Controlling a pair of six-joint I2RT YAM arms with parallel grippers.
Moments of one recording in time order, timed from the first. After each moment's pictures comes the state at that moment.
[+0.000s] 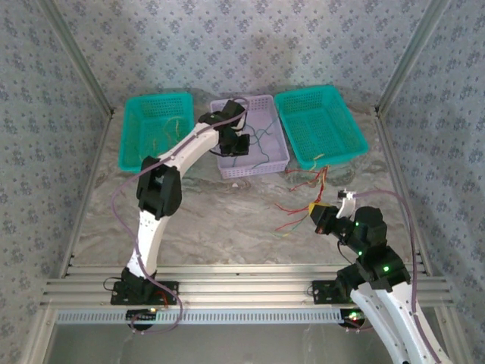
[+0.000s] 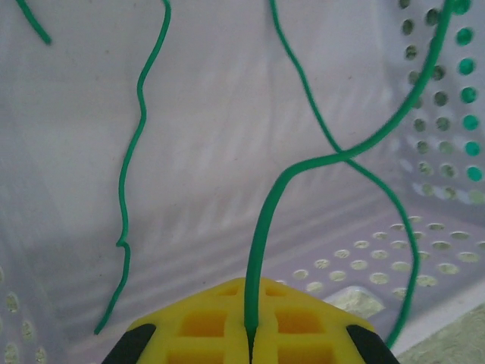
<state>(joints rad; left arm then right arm) -0.55 2.27 2.08 -0.92 0.18 -0.52 0.34 0.29 0.48 -0.53 -0.26 0.54</state>
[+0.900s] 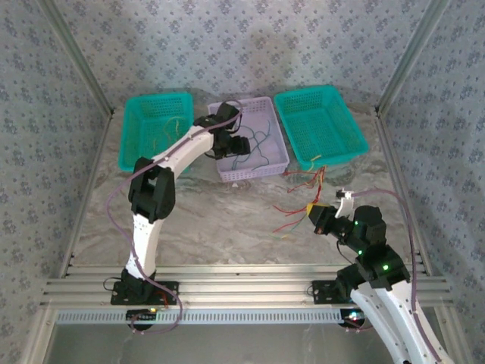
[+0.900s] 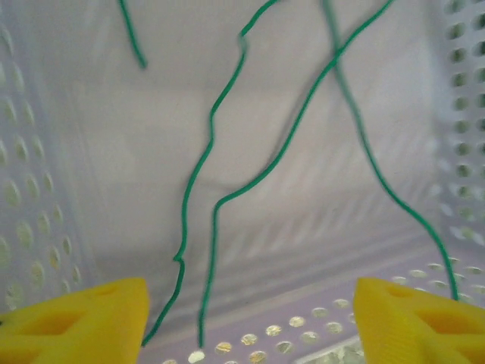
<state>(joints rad) -0.54 2.17 1.96 -0.85 0.08 -0.58 0.35 0.31 0.48 -0.52 -0.30 0.54</state>
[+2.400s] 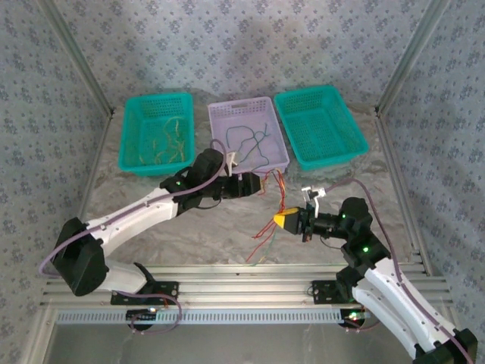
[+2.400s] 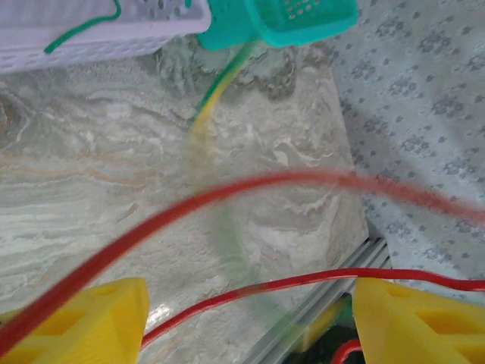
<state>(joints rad) -0.80 1.37 1.02 -0.23 0.30 -0.85 0.48 0.54 0.38 0.07 -0.87 0.67</state>
